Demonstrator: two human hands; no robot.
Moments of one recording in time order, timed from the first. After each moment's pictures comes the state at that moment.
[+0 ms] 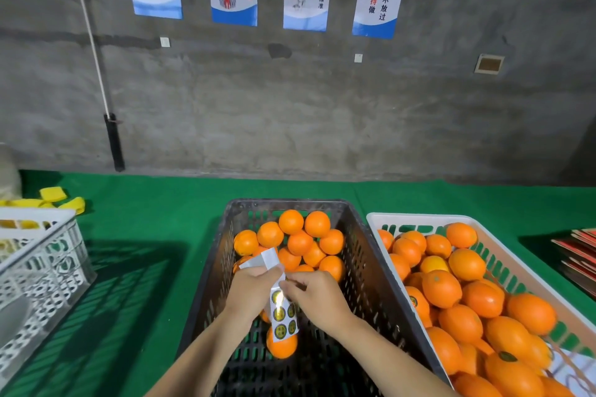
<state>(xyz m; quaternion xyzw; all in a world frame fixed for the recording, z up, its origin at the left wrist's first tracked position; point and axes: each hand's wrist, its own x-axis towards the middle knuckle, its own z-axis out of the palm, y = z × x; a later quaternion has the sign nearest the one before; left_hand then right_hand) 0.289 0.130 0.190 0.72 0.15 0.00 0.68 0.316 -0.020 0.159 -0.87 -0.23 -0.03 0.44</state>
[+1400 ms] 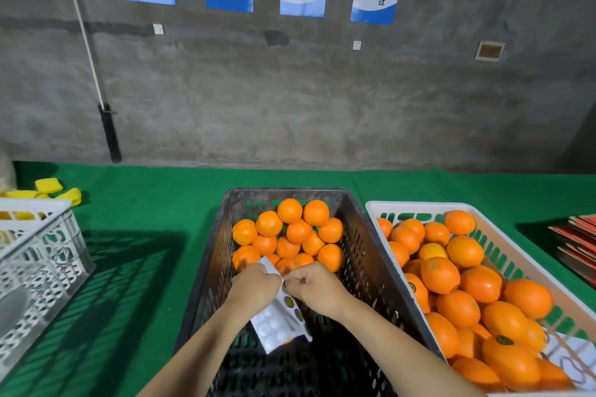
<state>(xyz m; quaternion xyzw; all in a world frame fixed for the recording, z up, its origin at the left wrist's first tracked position) 0.298 0.135 0.177 0.87 0.12 -0.10 0.47 0.318 -0.027 0.159 -0.83 -0.23 0.12 0.49</state>
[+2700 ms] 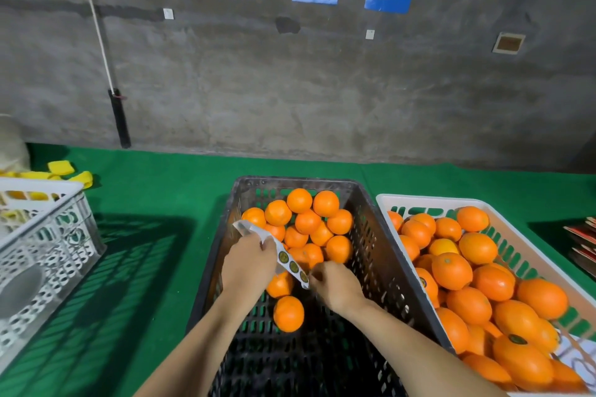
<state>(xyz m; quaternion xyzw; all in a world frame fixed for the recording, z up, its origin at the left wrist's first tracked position) 0.295 0.143 0.187 0.91 0.15 0.13 0.36 0.338 -0.041 0.127 -0.96 -0.14 0.06 0.24</state>
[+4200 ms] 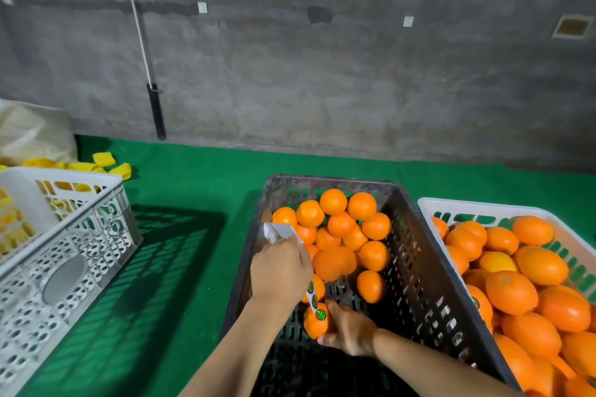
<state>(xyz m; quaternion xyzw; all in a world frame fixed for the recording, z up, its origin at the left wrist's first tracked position) 0.304 0.152 0.173 0.97 0.09 0.16 0.18 0.349 -0.023 0.046 -0.92 -0.20 0.29 0.18</state>
